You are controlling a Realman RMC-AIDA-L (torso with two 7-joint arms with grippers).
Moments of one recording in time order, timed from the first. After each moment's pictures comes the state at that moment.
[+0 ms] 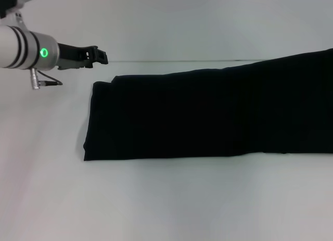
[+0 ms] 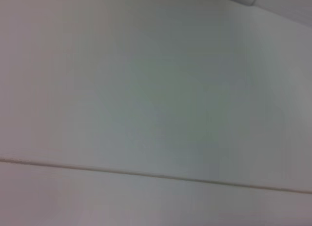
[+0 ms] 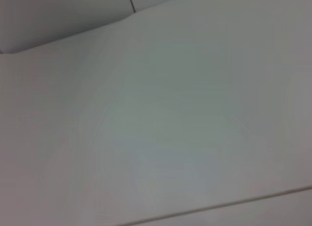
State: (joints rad) left arm -0.92 -2.03 0.72 0.63 2.56 0.85 -2.64; right arm 0.85 1.82 -0.67 -0.50 -2.49 -0.74 2.54
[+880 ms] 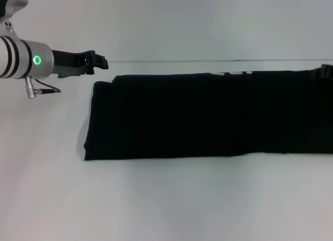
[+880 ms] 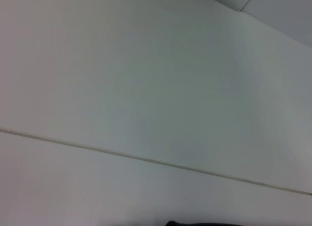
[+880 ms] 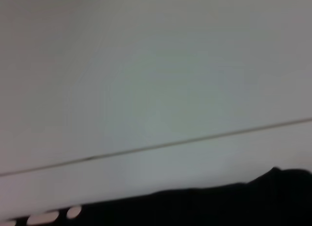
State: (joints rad) left arm -0.85 -2.03 0.72 0.67 2.47 0.92 -2.63; right arm 0.85 1.90 -0.79 -0.41 -2.50 -0.63 2.56
